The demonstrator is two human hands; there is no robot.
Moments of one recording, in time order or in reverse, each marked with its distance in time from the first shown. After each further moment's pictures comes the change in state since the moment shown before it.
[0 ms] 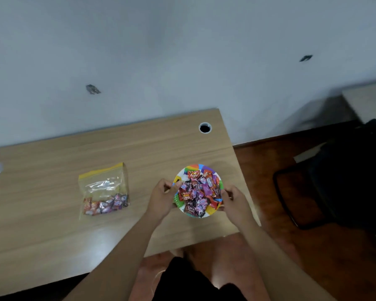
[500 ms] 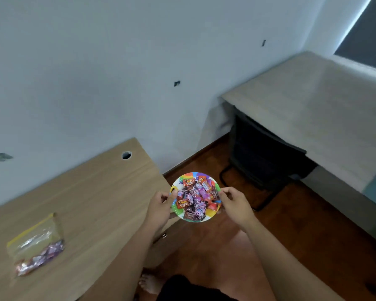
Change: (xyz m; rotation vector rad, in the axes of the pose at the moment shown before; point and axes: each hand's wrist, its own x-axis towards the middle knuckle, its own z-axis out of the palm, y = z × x) left_hand -0.165 -0.023 0.243 0.186 -0.277 0.156; right_hand -0.175 0.112 -0.254 0.158 0.330 -0.052
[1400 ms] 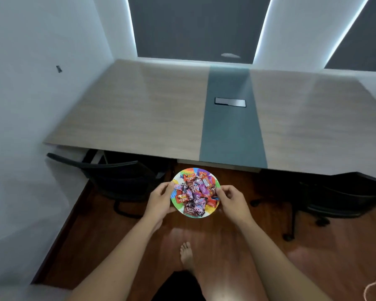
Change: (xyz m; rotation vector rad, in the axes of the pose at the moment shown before) left_hand -0.082 0.008 0.504 0.391 -0.726 0.063; right_hand -0.102 0.222 -0.380 0.355 0.786 0.273
